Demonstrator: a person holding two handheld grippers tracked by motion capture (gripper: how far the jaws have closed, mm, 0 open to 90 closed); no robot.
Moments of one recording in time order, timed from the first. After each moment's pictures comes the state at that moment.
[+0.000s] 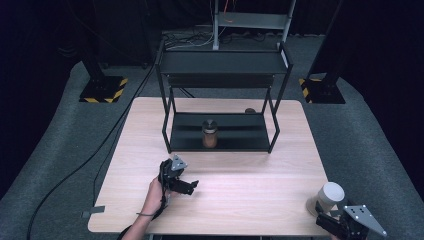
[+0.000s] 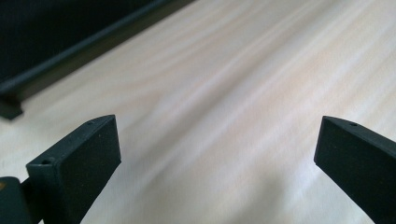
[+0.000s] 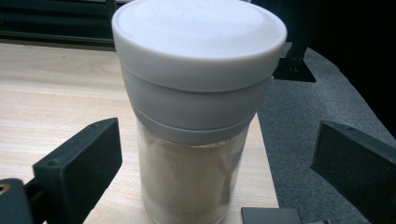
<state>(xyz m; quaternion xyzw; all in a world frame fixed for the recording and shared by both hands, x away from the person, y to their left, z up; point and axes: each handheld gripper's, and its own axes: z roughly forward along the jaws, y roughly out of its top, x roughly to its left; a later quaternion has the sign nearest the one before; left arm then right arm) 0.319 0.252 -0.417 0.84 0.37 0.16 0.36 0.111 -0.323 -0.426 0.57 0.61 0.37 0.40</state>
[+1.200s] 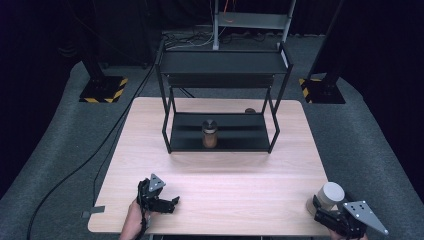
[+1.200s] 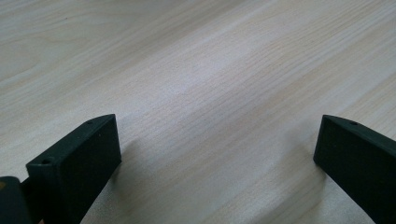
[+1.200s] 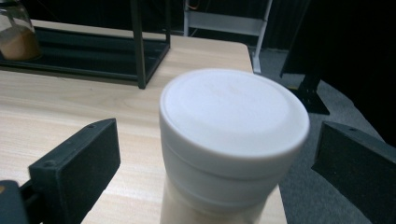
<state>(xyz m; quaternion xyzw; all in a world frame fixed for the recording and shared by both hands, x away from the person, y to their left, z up) 0.263 0.293 -0.437 0.82 0.43 0.18 0.35 0.114 -0.328 -0.429 0.52 0.61 0.42 0.42</state>
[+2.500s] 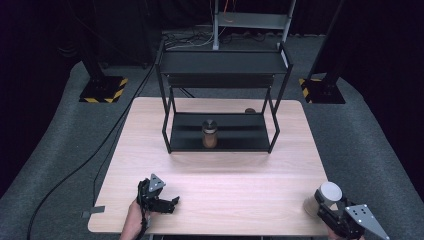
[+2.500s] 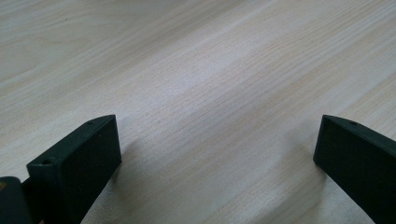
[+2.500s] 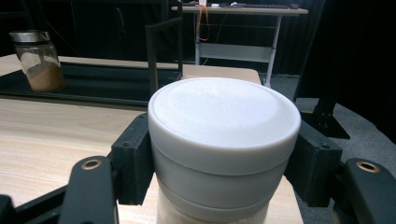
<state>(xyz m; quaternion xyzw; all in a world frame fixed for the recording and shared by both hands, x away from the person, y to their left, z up) 0.263 0.293 -0.437 0.82 0.42 0.18 0.35 0.110 -0.336 -0.456 0.50 0.58 0.48 0.43</state>
